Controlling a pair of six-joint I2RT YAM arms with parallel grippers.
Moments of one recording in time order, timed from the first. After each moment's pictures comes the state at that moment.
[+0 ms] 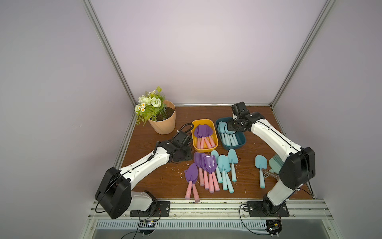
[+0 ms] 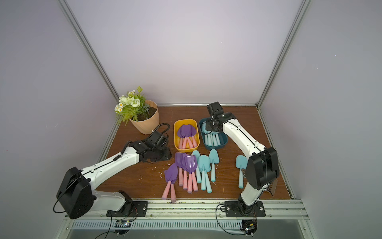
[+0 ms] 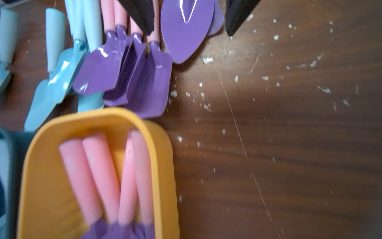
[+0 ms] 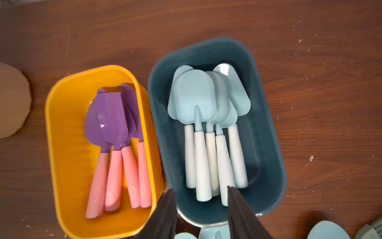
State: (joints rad) left arm -0.66 1.34 0.91 -0.70 0.05 -0.72; right arm 0.45 1.67 1.54 -0.79 0.22 0.42
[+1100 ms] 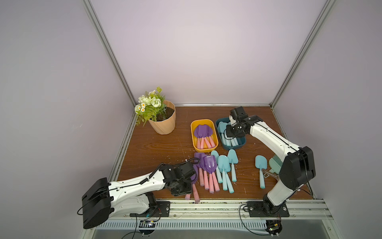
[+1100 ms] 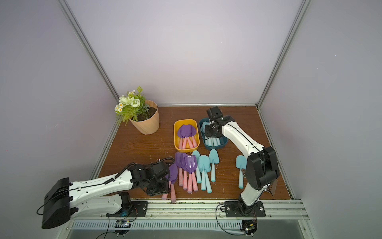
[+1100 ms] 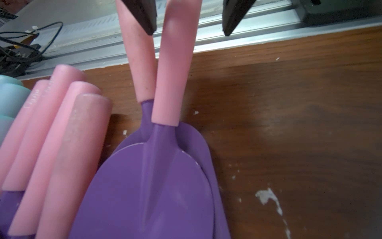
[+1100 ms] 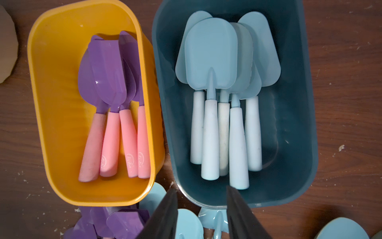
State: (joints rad) left arm -1.05 1.12 0.63 -0.83 0.21 -1.18; right arm 0.45 1.68 1.45 -0.81 0.10 0.35
